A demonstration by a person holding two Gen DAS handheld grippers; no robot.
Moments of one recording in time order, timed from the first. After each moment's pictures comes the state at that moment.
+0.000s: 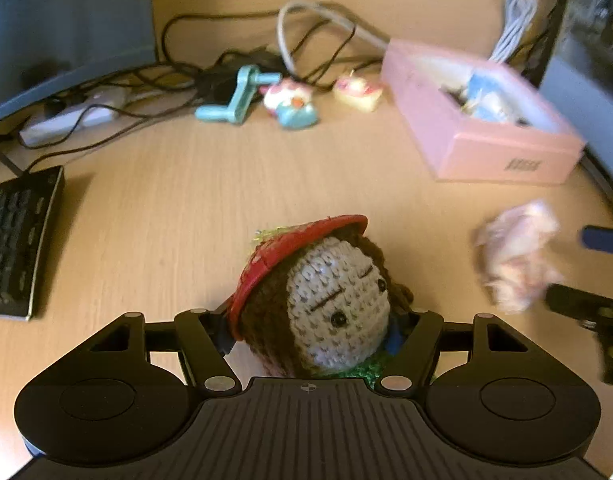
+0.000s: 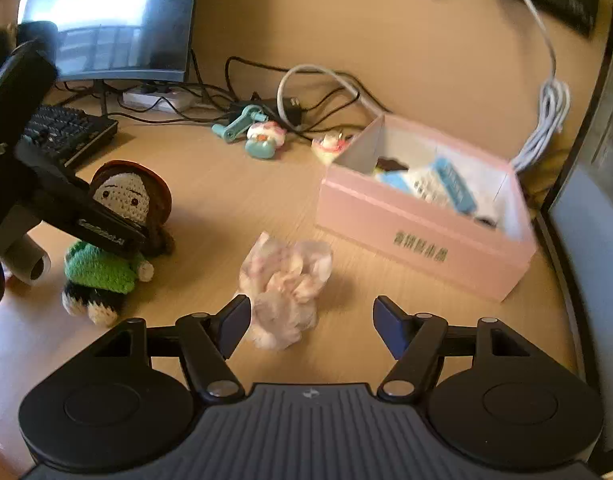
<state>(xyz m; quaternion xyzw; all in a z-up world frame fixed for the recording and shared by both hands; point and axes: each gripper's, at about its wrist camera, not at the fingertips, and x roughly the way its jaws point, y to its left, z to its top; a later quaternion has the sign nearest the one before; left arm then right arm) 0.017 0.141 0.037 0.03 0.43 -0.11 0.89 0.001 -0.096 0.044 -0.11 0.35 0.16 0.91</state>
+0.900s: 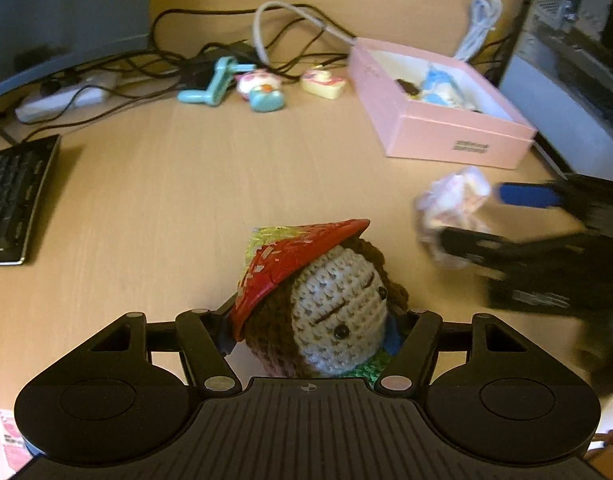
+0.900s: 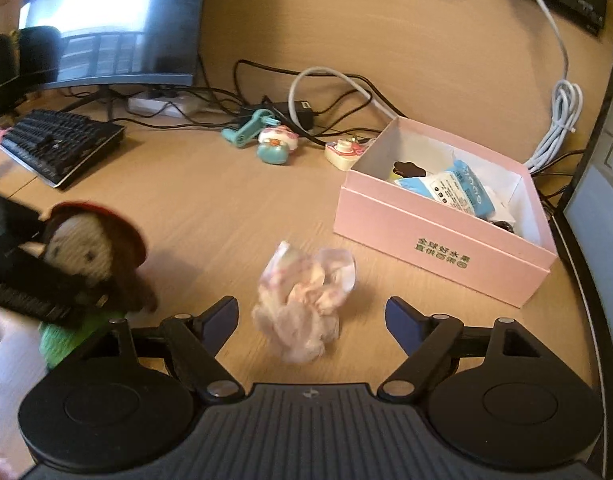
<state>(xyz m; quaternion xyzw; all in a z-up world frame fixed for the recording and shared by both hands) -0.025 0.133 0.043 0.01 0.45 -0.15 0.88 0.015 -0.078 0.035 -0.10 0.35 0.16 0.92</state>
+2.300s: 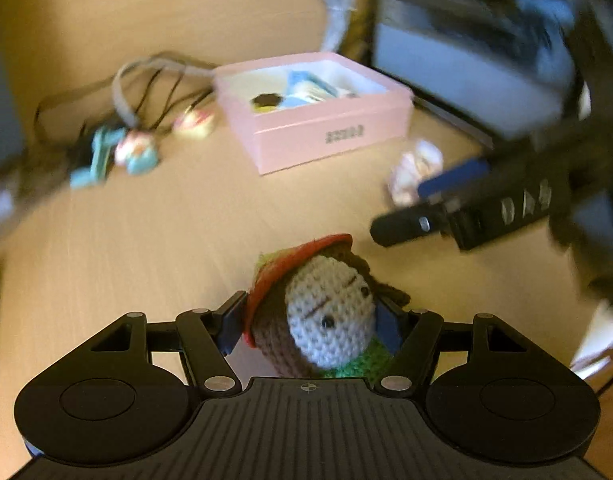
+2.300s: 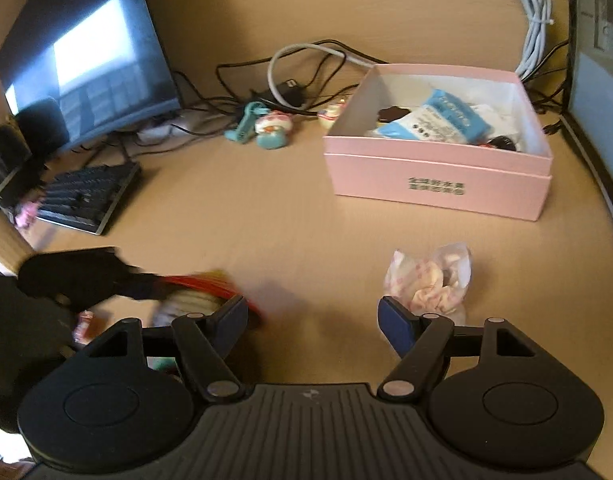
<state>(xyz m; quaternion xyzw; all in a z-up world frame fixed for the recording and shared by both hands) -0.055 0.090 0.041 0.09 0.39 -0.27 0.88 0.007 -0.135 0.051 0.04 0.42 0.19 0.88</state>
